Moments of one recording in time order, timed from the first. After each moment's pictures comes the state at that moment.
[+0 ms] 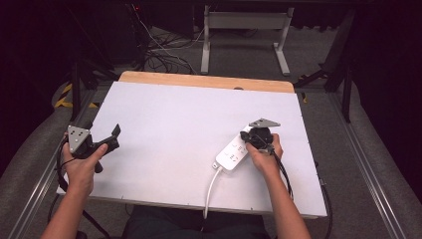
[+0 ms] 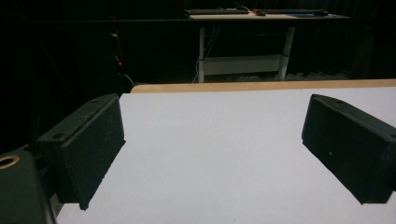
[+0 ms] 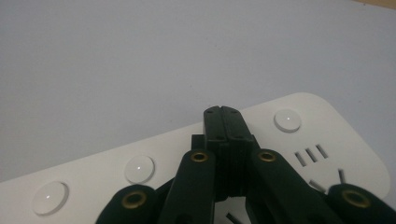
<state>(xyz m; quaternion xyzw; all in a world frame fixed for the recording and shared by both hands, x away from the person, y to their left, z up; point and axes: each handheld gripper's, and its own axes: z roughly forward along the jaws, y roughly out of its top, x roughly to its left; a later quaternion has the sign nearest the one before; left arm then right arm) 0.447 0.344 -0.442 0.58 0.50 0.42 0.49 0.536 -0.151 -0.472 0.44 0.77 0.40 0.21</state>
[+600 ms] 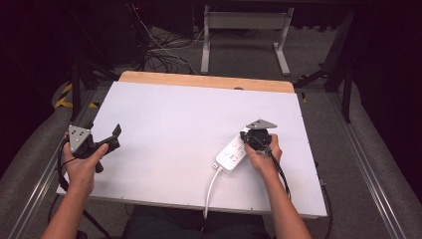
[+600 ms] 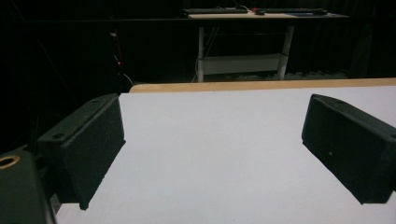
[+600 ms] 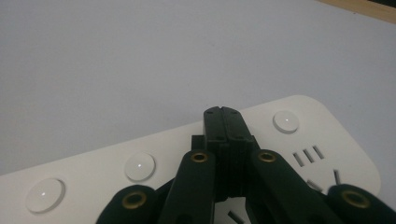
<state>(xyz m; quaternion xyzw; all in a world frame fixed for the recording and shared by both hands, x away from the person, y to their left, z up) 0.449 0.342 -0.442 0.58 0.50 0.42 0.49 0.532 -0.145 -0.471 0.43 0.78 0.39 0.25</state>
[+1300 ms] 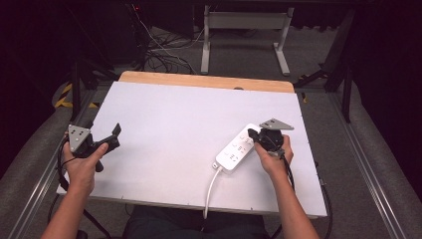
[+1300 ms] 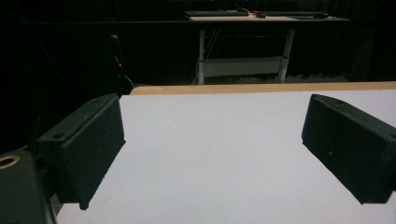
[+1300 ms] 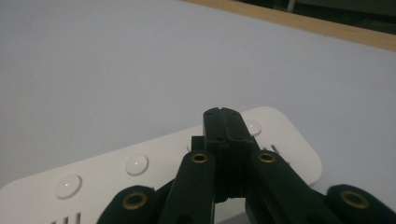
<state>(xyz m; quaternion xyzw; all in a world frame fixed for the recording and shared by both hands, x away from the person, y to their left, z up) 0.449 0.343 -0.442 0.57 0.50 0.42 0.49 0.516 -0.176 -0.454 0.43 0.75 0.44 0.24</state>
